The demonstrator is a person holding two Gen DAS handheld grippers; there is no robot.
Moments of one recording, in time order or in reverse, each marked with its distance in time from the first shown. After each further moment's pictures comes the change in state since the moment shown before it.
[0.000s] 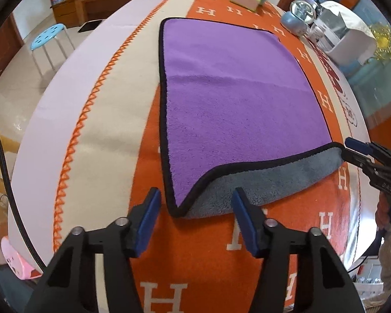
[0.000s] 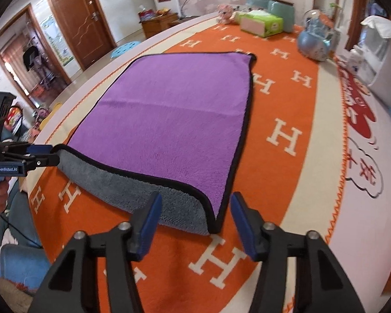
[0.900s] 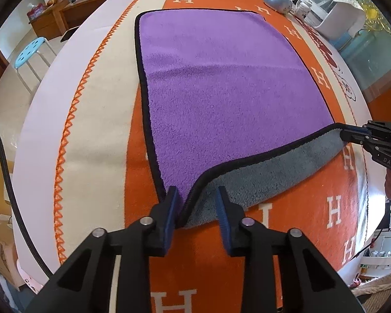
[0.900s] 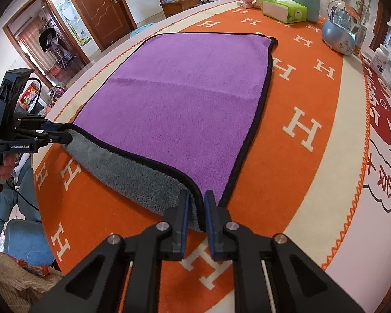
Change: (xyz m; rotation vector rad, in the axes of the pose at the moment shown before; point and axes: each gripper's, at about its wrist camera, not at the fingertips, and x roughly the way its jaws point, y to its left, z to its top) left arm 0.016 -0.014 0.011 0.122 0.062 0.010; right arm 0.010 -0.008 -0.004 -0.071 0.082 0.078
